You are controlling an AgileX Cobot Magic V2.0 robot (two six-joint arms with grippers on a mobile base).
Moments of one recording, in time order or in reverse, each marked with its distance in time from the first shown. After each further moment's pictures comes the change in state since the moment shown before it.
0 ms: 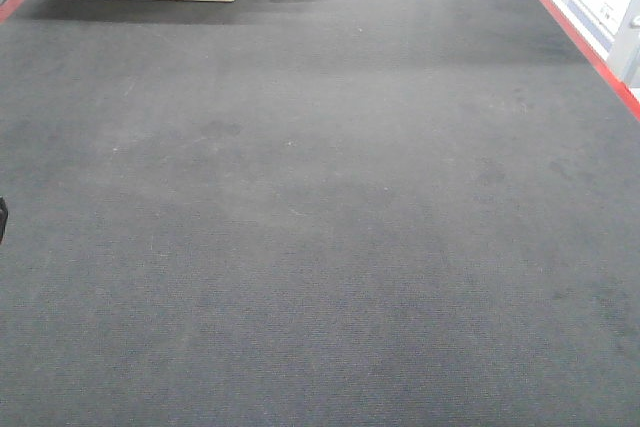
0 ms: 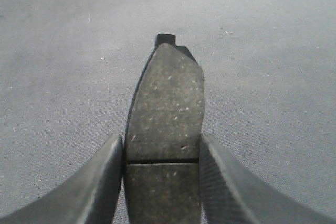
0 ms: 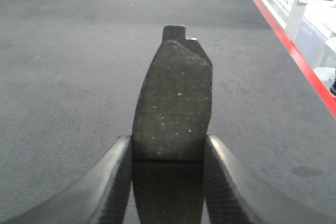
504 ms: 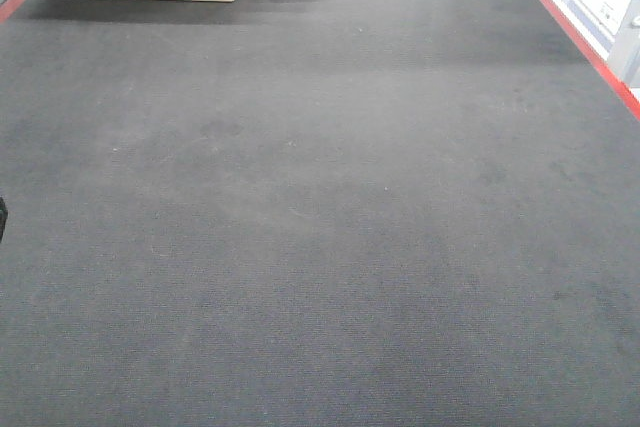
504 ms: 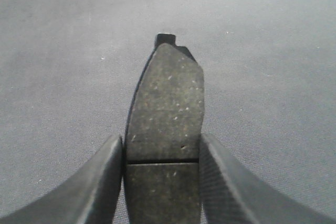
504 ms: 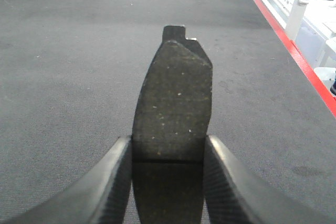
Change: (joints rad) left arm 0.000 0.000 0.000 0.000 0.000 0.000; right arm 0.000 0.000 0.000 0.000 0.000 0.000
